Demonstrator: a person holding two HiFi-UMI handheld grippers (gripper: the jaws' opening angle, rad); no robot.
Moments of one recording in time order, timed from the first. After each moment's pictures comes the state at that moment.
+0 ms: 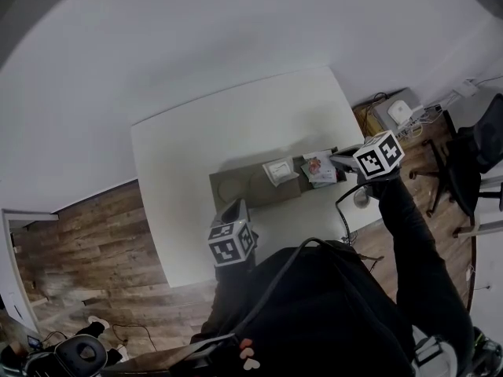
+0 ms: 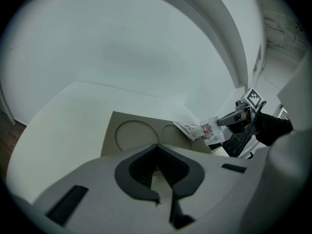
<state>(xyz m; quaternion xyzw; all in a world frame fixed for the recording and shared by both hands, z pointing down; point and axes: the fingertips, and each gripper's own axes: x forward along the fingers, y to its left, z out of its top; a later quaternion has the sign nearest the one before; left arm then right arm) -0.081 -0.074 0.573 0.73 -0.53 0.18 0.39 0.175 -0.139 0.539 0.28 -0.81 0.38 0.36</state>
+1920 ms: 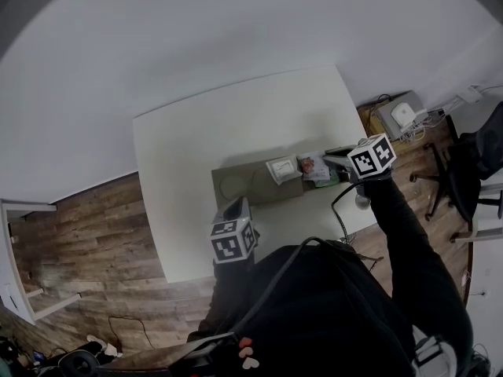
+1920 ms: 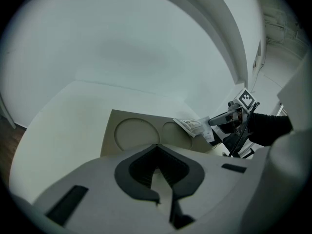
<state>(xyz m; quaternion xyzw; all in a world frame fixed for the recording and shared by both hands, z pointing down) -0.081 -0.072 0.576 0.73 -0.52 0.20 0.39 0.157 -0.151 0.569 0.27 -0.82 0.39 0.33</state>
